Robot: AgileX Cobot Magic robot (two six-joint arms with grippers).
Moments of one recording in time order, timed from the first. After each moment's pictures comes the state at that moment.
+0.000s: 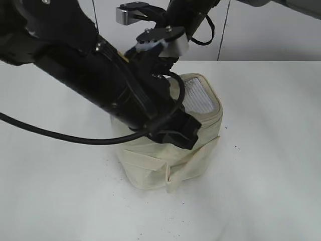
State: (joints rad) left arm -0.84 1.63 -1.14 -0.70 0.68 0.45; right arm 0.49 2.31 -2.12 0.52 1.23 -0.75
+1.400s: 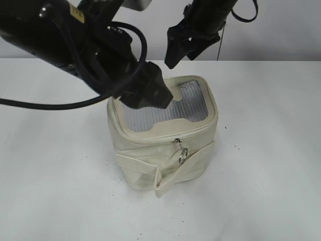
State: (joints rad) left arm -0.79 1.50 -1.15 -0.31 0.62 0.25; right arm 0.38 2.25 -2.13 0.35 1.22 -0.43
